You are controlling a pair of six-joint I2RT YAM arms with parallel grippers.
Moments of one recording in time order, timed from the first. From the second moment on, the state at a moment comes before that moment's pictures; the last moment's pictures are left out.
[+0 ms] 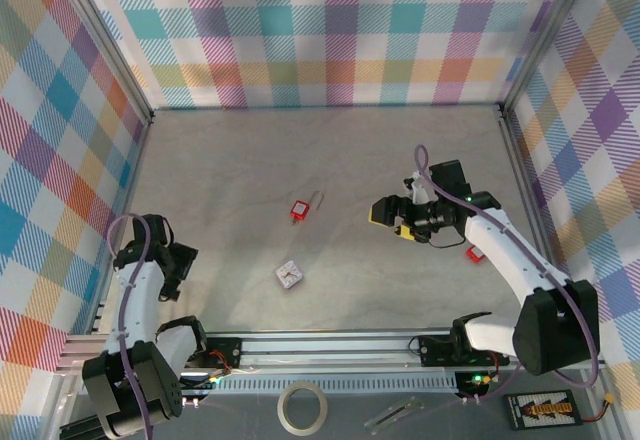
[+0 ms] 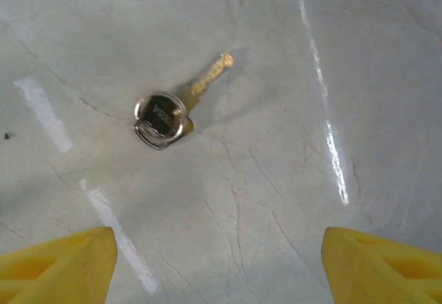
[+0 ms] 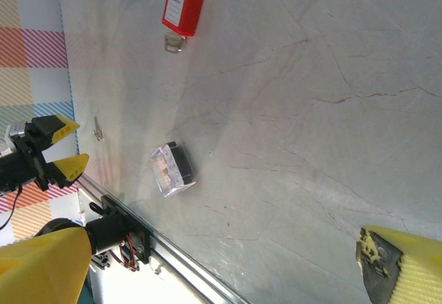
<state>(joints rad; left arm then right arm) 0.33 0.94 0.57 -0.90 0.01 -0.94 0.27 1.26 0.89 -0.69 -0.69 0.47</state>
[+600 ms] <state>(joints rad) 0.44 1.09 0.56 -0.84 0.06 -0.97 0.27 1.36 0.87 -0.61 -0.71 0.44</state>
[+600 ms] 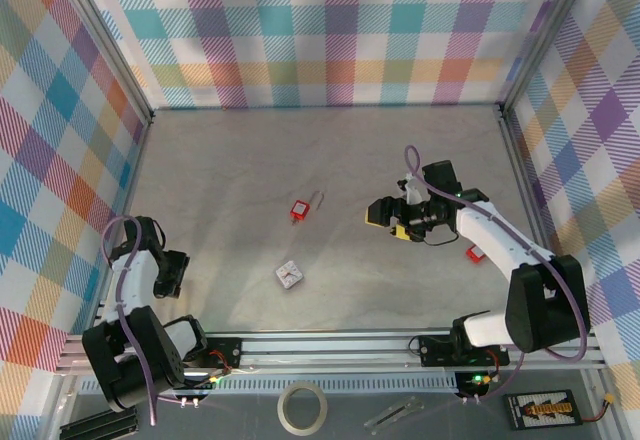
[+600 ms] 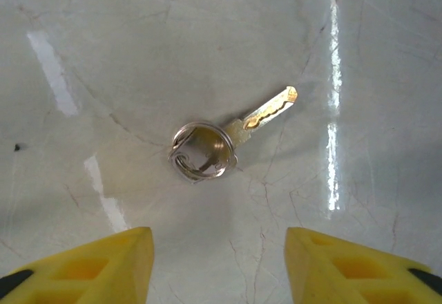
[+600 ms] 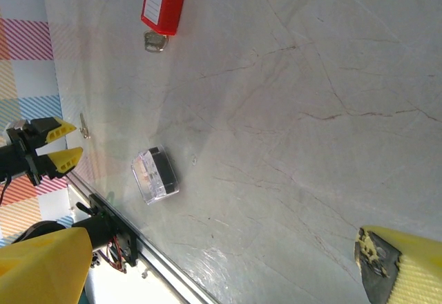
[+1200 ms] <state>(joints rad) 0.42 1.20 0.53 -0.79 0.04 -0.92 0.27 1.38 0.87 -0.60 -0.71 0.43</state>
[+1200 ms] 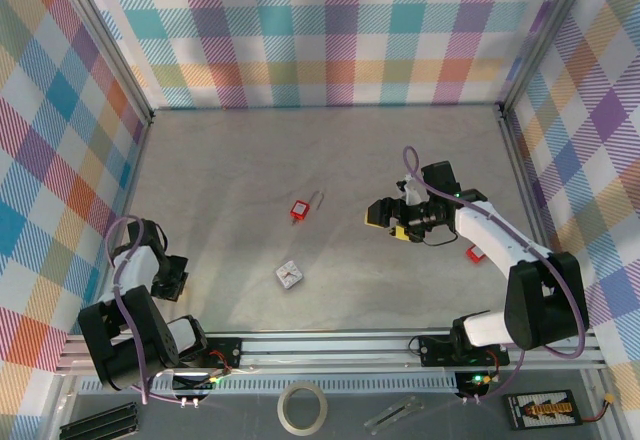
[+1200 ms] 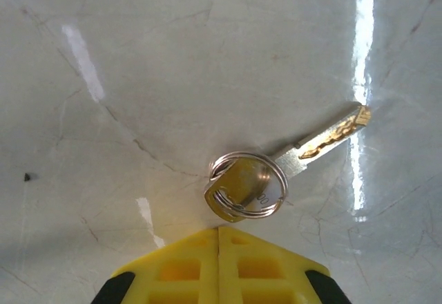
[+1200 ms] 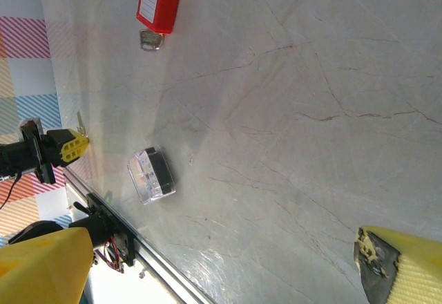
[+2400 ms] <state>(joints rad) 0.19 1.04 0.50 -0.60 0.12 -0.74 0.27 1.57 1.08 -0.86 -0.56 0.41</state>
